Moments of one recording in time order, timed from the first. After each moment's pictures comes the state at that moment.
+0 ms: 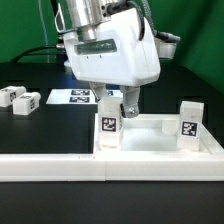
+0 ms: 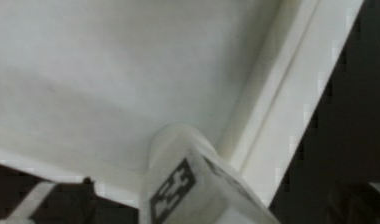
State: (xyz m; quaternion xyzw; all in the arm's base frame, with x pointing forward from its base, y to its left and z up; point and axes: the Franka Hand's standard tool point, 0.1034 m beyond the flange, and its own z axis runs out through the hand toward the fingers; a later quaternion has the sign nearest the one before) arm 0.662 -0.006 0.078 -0.84 0.54 0.00 0.12
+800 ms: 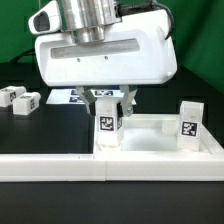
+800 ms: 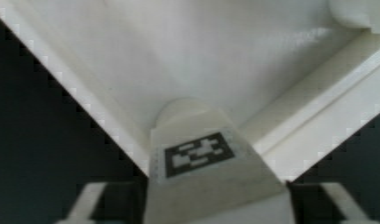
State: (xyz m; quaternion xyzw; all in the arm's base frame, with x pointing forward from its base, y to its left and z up) arm 0.663 -0.016 0.076 -0.93 0.35 -0.01 0.10
